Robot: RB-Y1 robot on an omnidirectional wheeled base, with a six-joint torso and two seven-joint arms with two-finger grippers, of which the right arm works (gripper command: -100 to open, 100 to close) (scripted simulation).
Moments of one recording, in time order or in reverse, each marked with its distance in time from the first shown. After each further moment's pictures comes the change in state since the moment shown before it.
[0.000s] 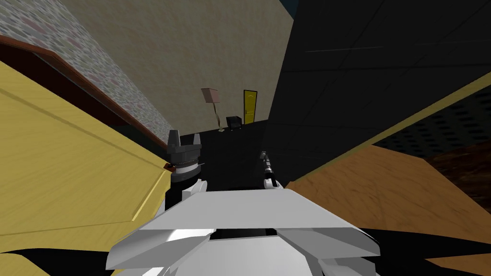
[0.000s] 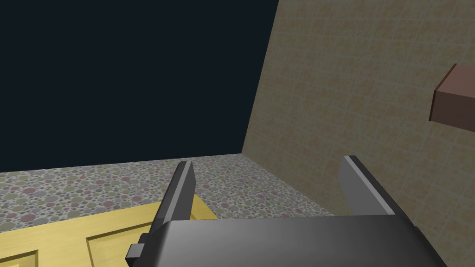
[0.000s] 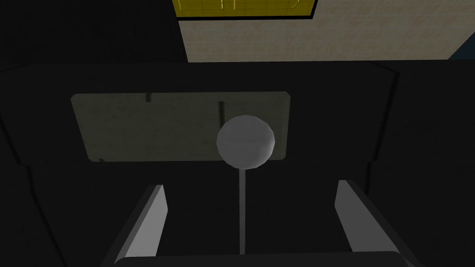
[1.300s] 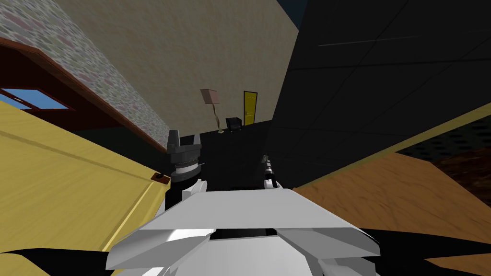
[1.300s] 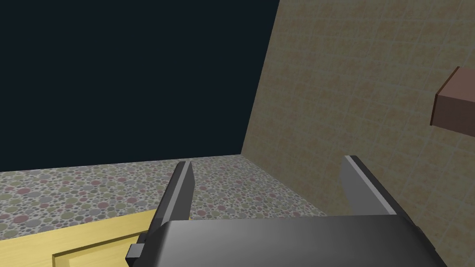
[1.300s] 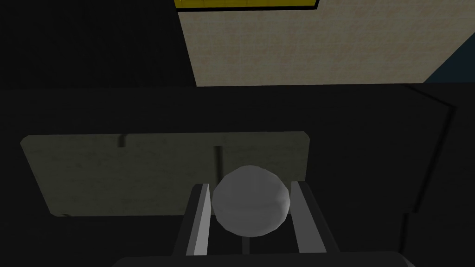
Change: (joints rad) arm 0.004 0.007 -0.020 0.016 -0.013 0.000 0.008
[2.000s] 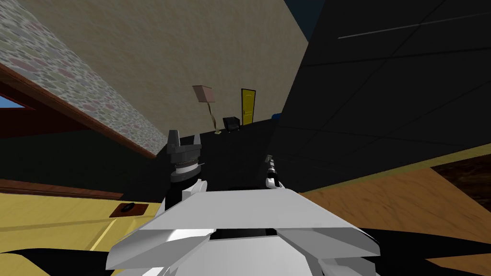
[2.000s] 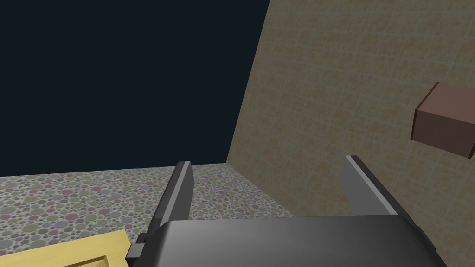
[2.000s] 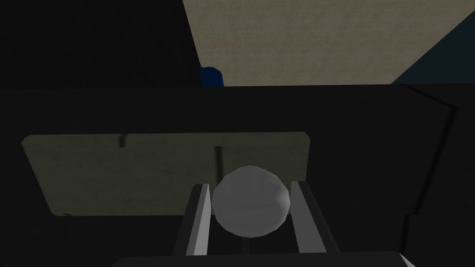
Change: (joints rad) arm -0.007 -0.008 -0.082 -0.016 -0.047 0.015 0.028
